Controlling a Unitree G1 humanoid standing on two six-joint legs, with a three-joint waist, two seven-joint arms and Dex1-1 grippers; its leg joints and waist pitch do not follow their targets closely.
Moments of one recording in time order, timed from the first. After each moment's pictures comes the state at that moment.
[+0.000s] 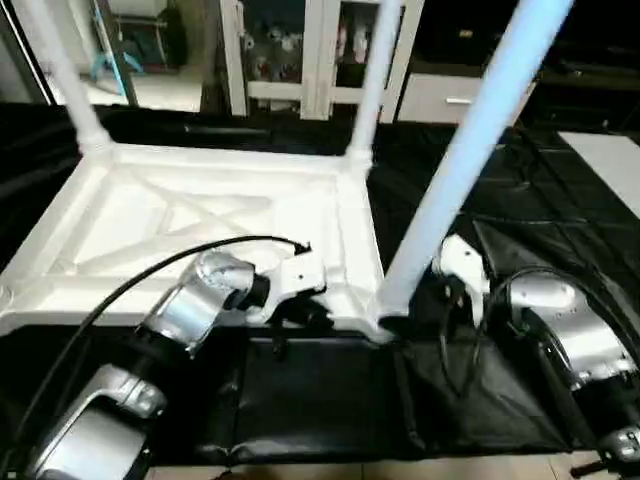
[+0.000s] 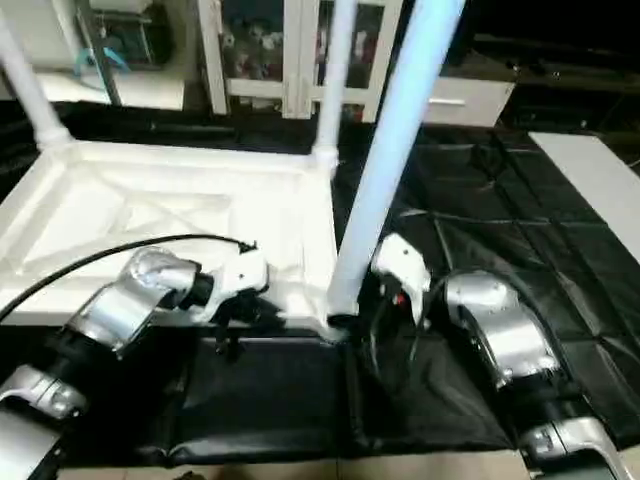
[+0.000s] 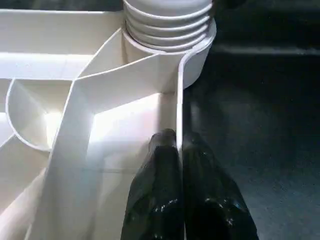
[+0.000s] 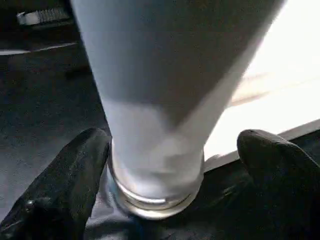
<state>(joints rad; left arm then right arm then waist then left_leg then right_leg) -0.62 0.35 -0.41 0.49 0.07 0.18 -1.25 -0.42 -0.53 0.21 0.37 0.19 0.12 1.17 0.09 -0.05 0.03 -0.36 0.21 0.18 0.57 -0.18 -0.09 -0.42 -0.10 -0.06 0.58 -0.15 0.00</state>
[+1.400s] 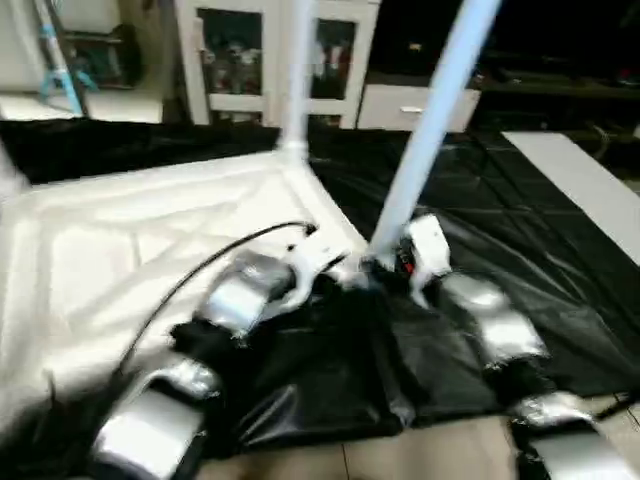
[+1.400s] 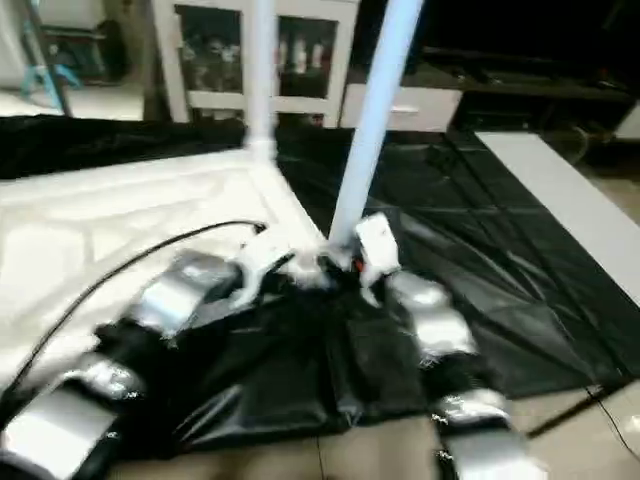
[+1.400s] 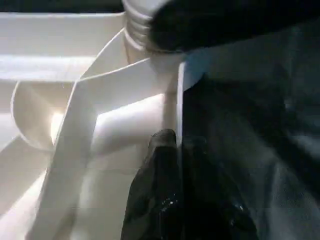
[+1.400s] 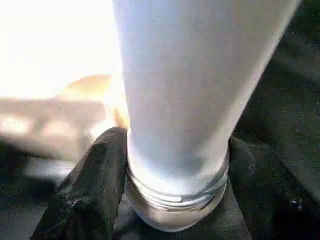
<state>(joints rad) -0.72 0.10 -0.31 0.68 0.15 0.42 -0.71 -0.57 -0.13 0.06 0.72 0.13 0.20 0.38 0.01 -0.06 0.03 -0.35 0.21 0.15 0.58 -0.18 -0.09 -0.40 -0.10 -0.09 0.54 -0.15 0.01</state>
